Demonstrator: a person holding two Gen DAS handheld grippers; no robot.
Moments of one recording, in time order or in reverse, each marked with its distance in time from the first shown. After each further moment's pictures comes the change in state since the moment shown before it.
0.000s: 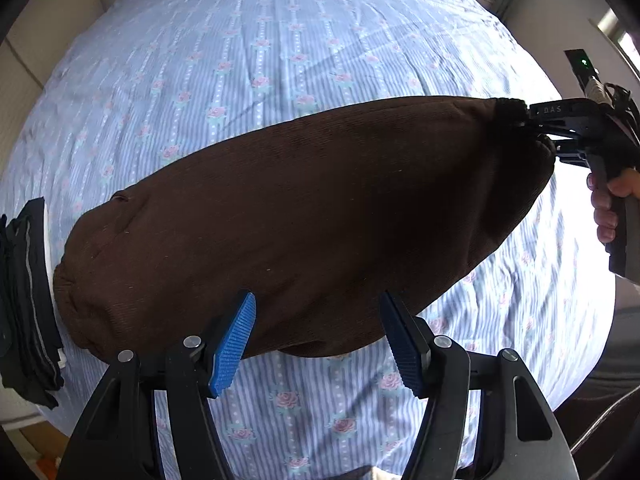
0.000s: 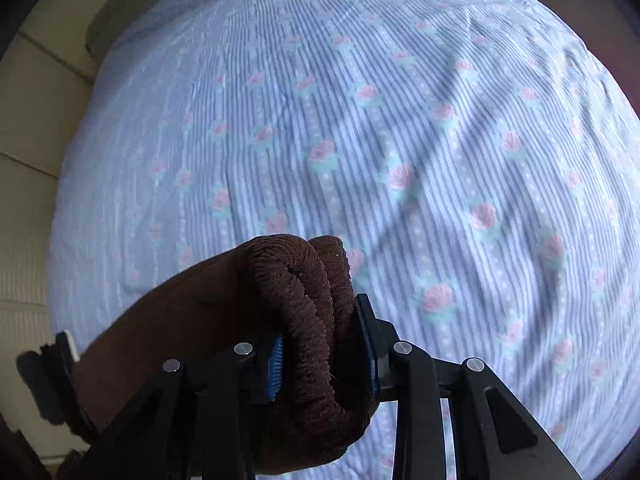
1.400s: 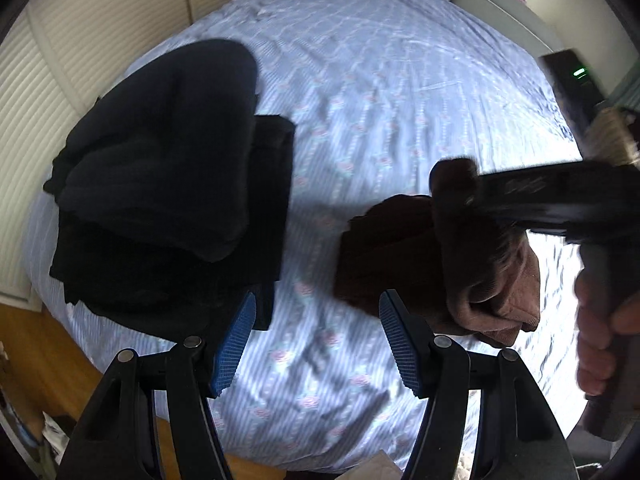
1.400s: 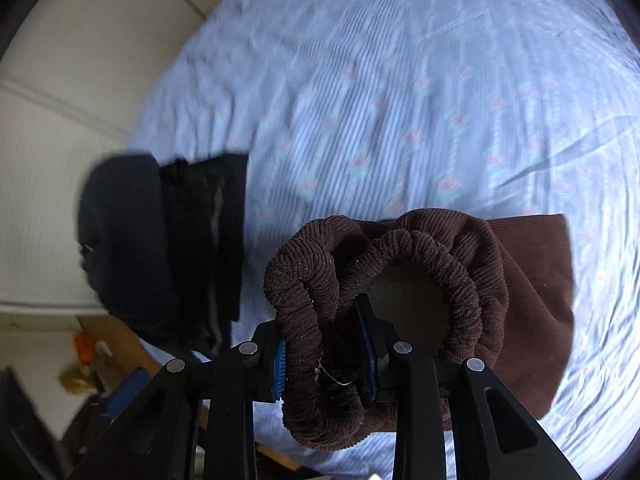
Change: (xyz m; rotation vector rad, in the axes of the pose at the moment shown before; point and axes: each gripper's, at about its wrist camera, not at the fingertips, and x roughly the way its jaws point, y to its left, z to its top) left arm -0.119 0.286 -0.114 -0.466 -0.133 0.056; right arm 0.017 0.464 -0.191 -0.525 0.224 0.093
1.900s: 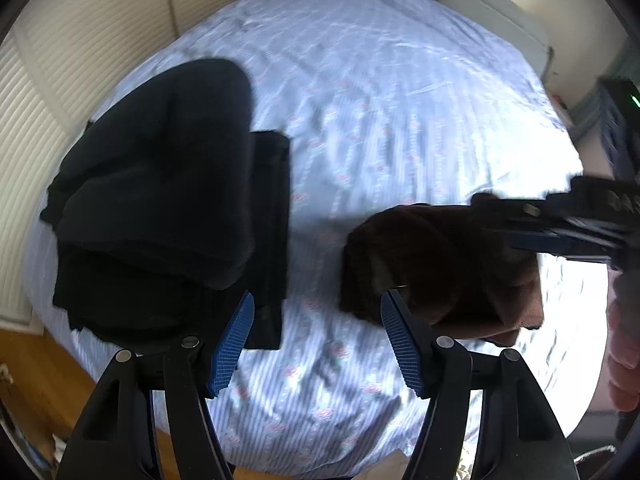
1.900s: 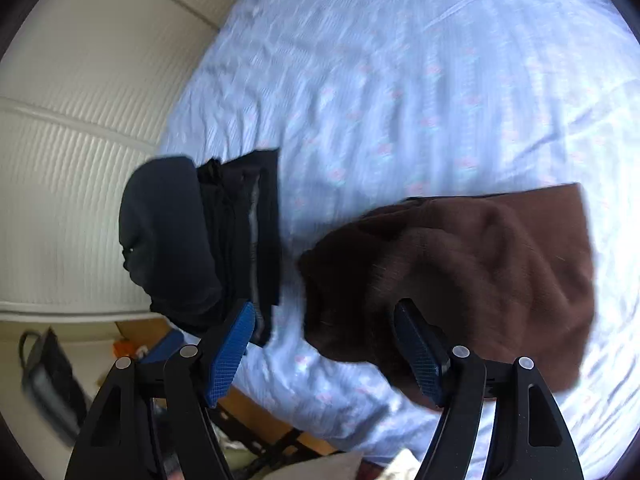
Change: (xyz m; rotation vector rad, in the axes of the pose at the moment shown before) left arm -0.001 -0.001 0.013 0.083 -0.033 -0.033; right arm -0.043 -0.024 -0.024 0.083 -0.046 0.155
